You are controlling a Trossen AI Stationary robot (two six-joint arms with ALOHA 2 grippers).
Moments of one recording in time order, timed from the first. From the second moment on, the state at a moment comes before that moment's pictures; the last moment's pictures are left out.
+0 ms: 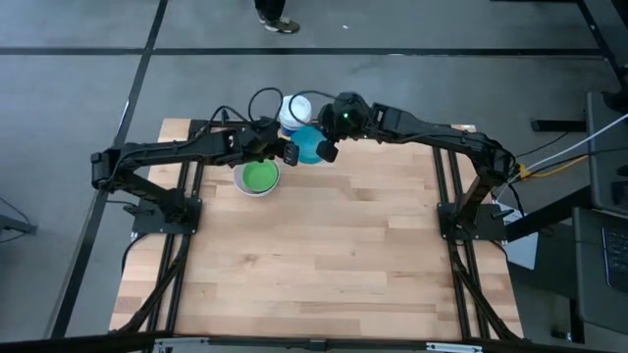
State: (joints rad) left arm 0.32 1.34 1.08 -0.38 -0.34 -0.72; right arm -0.26 1.74 1.64 -0.52 0.11 -0.10
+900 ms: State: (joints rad) left arm 0.56 0.96 0.92 -0.99 -0.10 -0.54; right arm -0.25 1.62 1.97 -0.86 -0.44 -0.10
